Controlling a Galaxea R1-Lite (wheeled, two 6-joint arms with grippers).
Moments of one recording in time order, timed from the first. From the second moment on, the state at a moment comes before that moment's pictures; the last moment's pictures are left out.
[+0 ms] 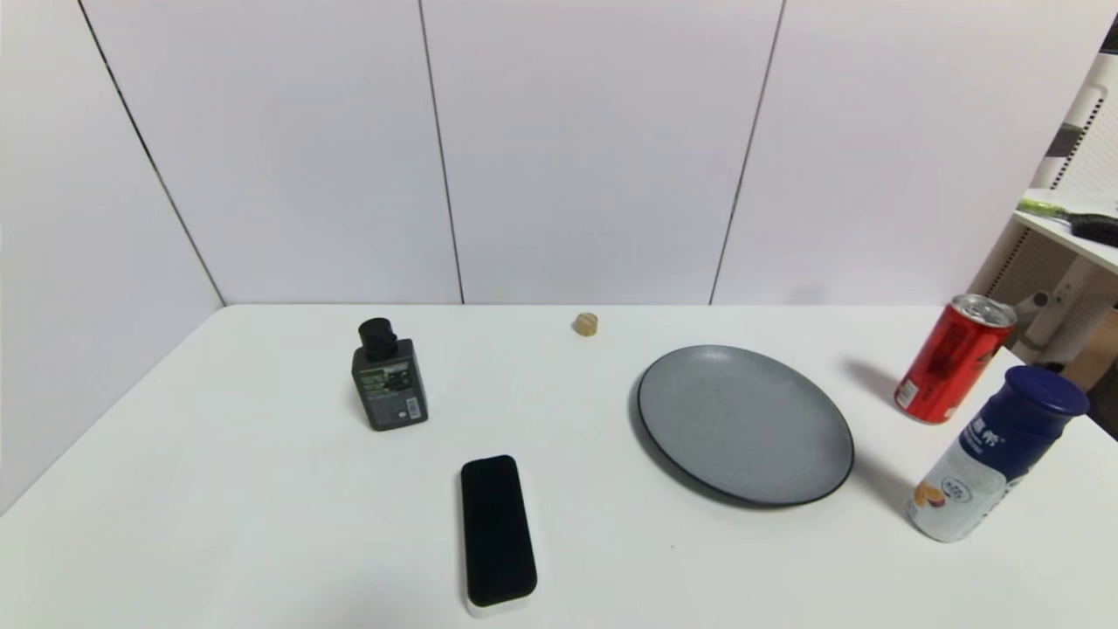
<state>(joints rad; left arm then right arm) 0.01 0.00 0.00 -0.01 0.01 -0.03 0.00 0.01 -0.05 0.07 -0.01 0.00</state>
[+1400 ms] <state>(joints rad) 0.01 0.00 0.00 -0.01 0.01 -0.03 0.30 1.27 -1.40 0.53 0.37 -0.19</state>
